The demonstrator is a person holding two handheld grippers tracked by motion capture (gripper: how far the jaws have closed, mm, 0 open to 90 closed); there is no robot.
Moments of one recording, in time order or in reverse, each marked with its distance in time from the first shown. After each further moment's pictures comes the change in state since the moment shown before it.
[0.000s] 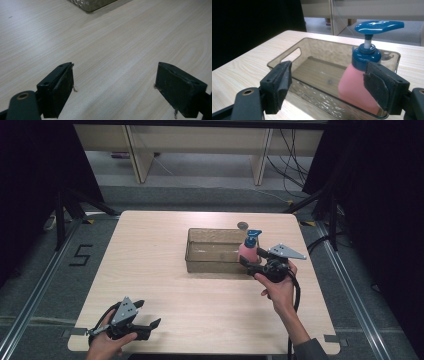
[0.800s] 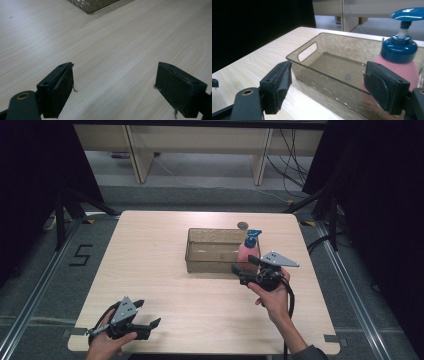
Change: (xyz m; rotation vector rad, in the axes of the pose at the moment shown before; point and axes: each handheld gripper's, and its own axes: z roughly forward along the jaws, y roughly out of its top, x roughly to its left) left arm 0.001 0.000 0.000 -0.012 0.003 -0.003; right arm 0.025 -0.014 -0.001 0.025 0.076 -0.009
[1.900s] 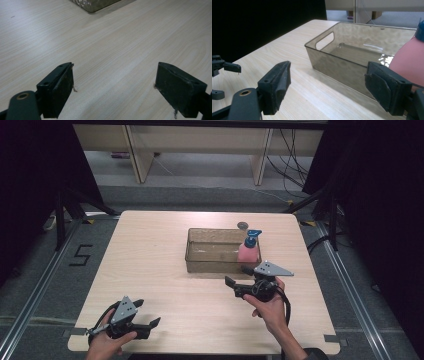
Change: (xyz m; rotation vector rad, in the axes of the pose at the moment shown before) left arm 0.001 0.000 0.000 0.003 0.002 -0.009; right arm 0.018 -0.020 -0.002 0.015 0.085 -0.012
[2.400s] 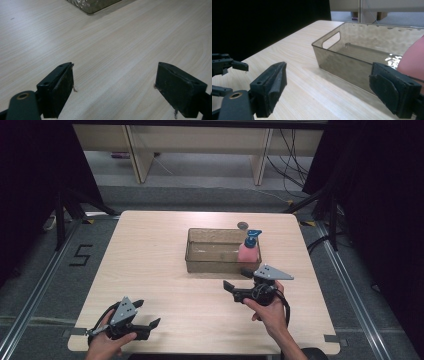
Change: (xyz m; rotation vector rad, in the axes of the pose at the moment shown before) left arm -0.001 0.001 -0.002 -0.006 0.000 0.011; right arm 0.008 -0.006 -0.003 -0.015 0.029 0.013
